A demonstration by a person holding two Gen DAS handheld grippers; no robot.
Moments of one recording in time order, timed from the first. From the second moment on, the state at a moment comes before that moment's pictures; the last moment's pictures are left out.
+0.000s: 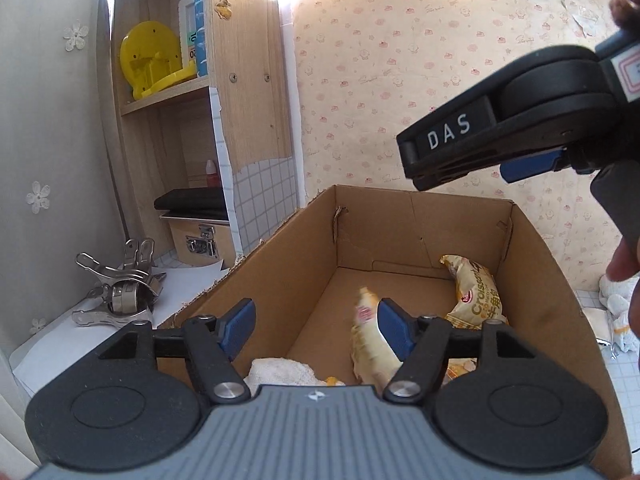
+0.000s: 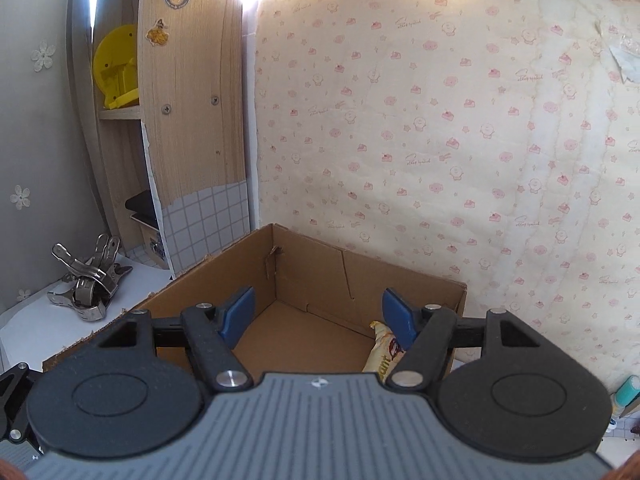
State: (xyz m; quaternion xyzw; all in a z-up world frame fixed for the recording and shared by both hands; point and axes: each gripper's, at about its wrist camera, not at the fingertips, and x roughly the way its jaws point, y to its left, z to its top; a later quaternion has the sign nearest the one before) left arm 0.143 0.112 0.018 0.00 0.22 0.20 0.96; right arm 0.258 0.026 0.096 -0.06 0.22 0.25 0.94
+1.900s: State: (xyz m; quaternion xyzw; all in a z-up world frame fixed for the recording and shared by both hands) left arm 0.147 -0.097 -0.012 0.01 0.19 0.05 0.98; right arm 0.158 -0.295 0.025 0.01 0.21 0.05 0.98
